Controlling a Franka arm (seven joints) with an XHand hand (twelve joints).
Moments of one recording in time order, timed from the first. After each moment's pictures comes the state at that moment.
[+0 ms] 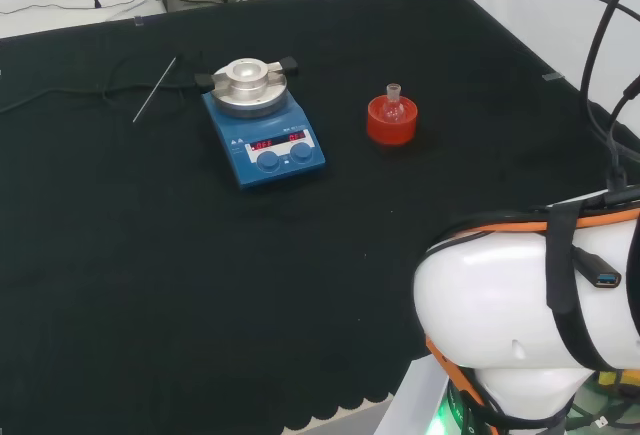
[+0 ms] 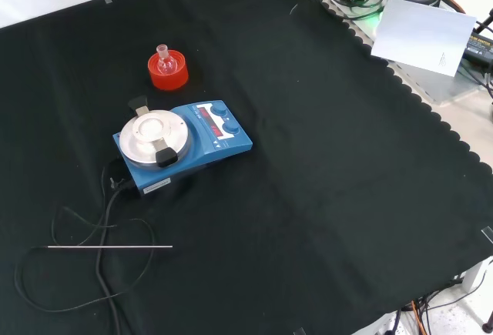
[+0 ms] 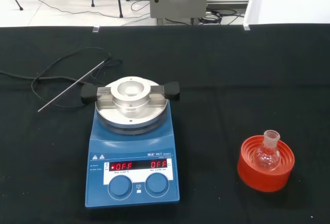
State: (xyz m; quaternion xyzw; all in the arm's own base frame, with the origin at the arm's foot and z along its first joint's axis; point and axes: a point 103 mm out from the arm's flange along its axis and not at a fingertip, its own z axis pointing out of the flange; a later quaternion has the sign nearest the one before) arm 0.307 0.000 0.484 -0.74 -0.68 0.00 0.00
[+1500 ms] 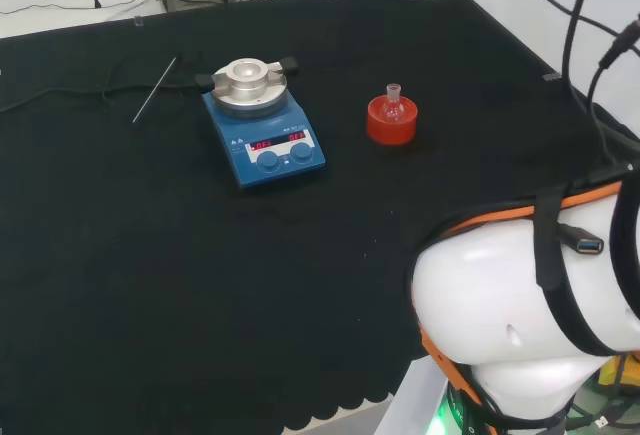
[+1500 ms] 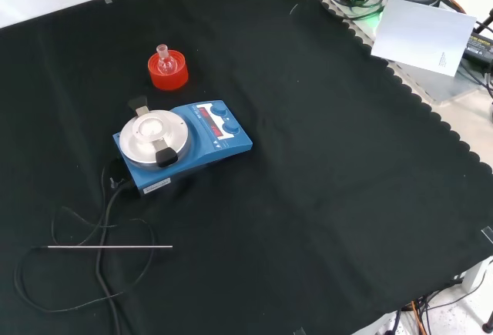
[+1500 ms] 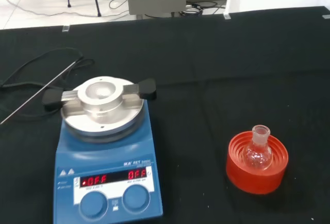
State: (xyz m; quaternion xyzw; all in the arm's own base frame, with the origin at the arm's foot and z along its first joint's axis) arm 0.359 -0.032 0.437 -0.76 -0.65 -0.01 0.02
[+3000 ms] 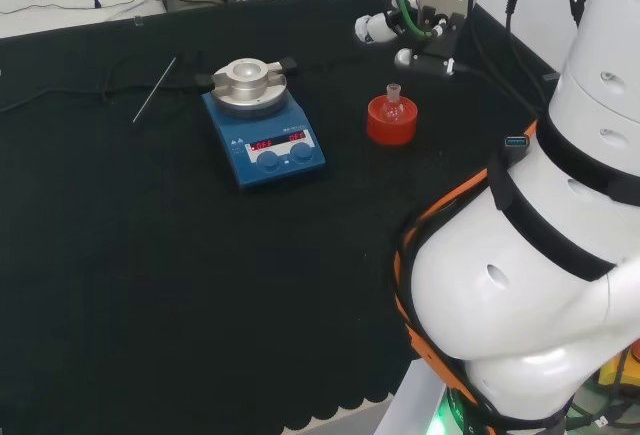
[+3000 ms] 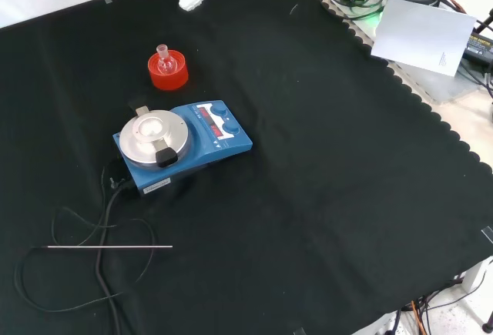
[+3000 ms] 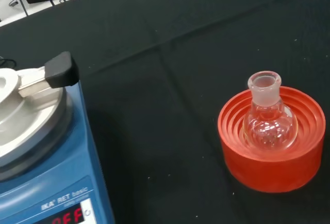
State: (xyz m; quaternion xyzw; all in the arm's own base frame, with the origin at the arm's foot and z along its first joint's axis) arm 0.483 -0.119 0.253 -0.81 -0.57 -0.08 0.10
